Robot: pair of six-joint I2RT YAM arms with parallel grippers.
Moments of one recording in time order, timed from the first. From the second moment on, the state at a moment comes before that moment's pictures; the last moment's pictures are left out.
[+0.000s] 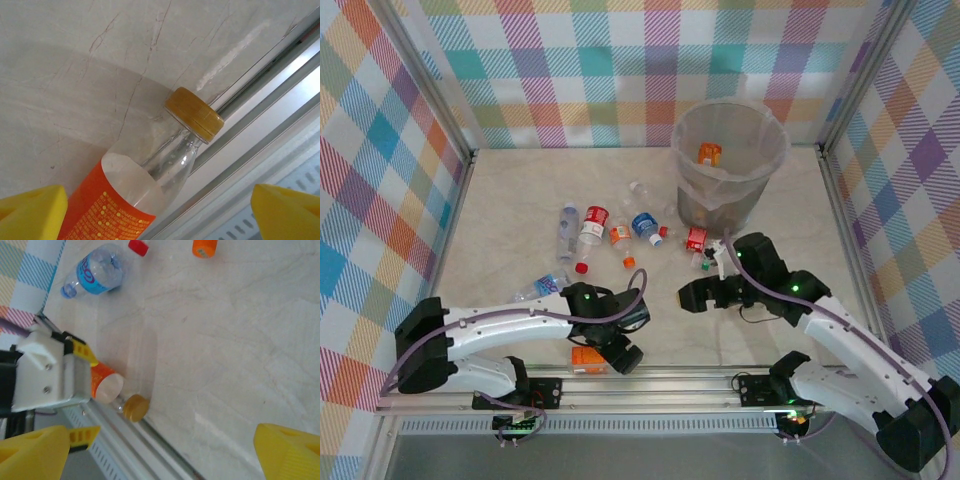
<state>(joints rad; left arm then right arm) -1.20 1.35 0.95 -1.02 0.02 -0.43 0.62 0.89 0.76 -0.72 -0.51 0.42</state>
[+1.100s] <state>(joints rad) -1.24 1.57 0.98 -1.02 -0.06 -0.39 0.61 0.79 0.77 -0.94 -0.50 0.47</state>
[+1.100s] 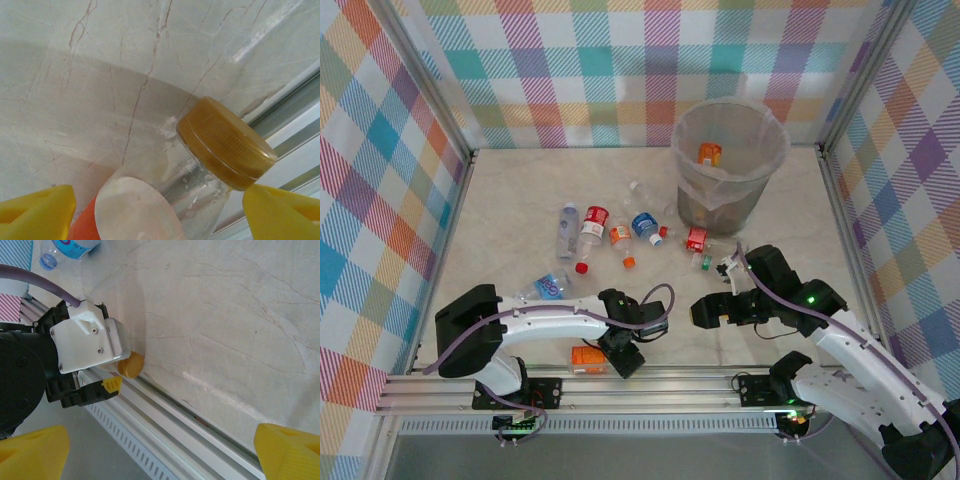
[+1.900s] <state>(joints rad) -1.21 1.65 0.98 -0.96 -0.07 -0.34 0.59 0.77 0.77 -0.97 -0.40 0.49</state>
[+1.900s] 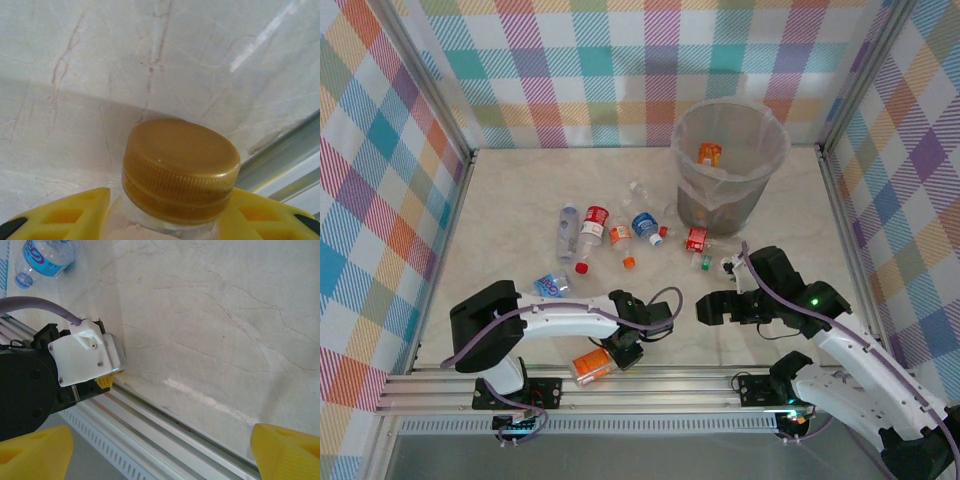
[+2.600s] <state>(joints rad) -0.87 1.56 1.11 -0.90 -0.01 -0.35 0.58 0.70 0.80 -0.92 -0.29 0.49</state>
